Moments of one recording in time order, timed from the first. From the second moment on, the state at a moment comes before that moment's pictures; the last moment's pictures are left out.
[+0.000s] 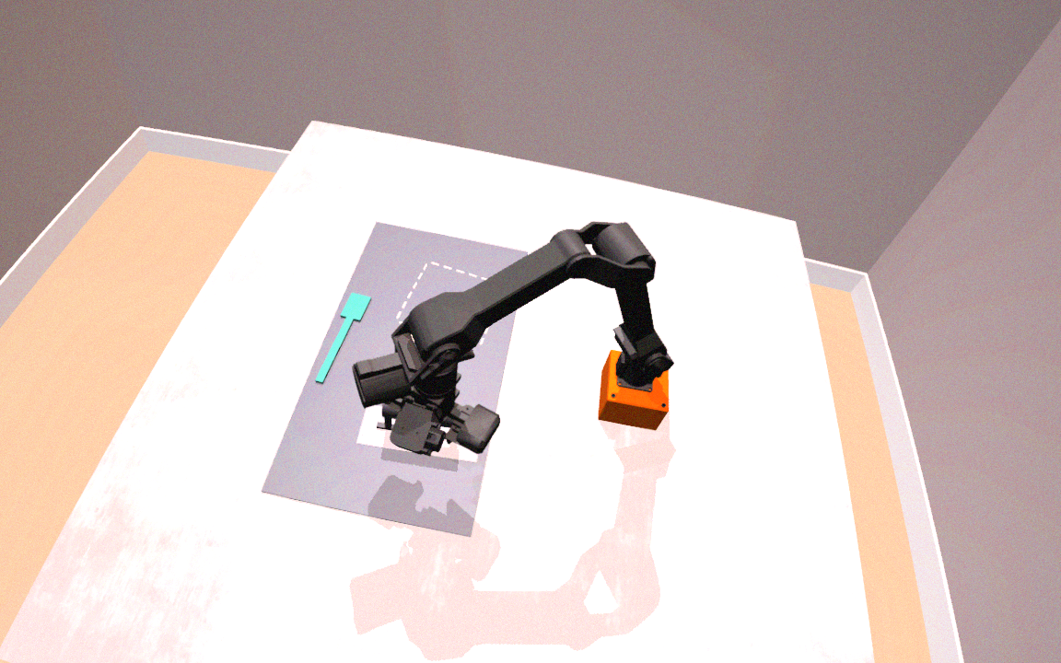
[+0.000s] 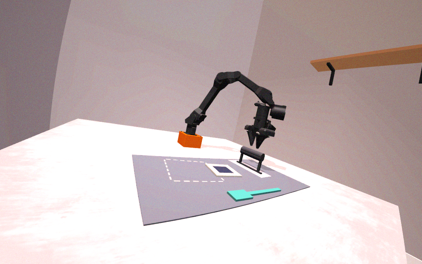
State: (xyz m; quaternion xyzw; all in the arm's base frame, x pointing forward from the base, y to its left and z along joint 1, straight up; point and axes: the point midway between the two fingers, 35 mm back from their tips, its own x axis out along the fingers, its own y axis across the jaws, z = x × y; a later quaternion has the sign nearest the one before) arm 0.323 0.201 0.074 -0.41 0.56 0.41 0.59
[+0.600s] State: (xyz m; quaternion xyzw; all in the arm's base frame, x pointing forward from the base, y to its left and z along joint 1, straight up) arm 0.339 0.178 0.080 -0.21 0.66 0.21 0.69
